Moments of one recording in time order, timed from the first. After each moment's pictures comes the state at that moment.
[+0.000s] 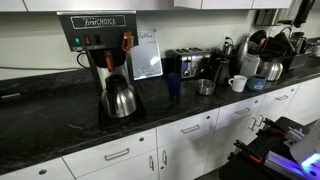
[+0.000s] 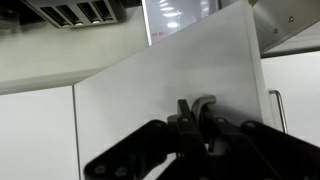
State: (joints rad) arm -0.40 -0.92 0.80 -2.27 -0.05 2.56 0.85
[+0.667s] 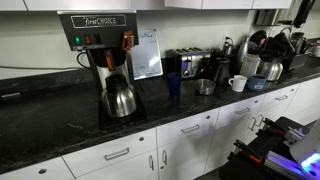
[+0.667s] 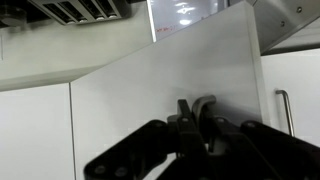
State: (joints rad) arm -0.53 -0.87 0.91 -2.14 -0.12 2.51 0.95
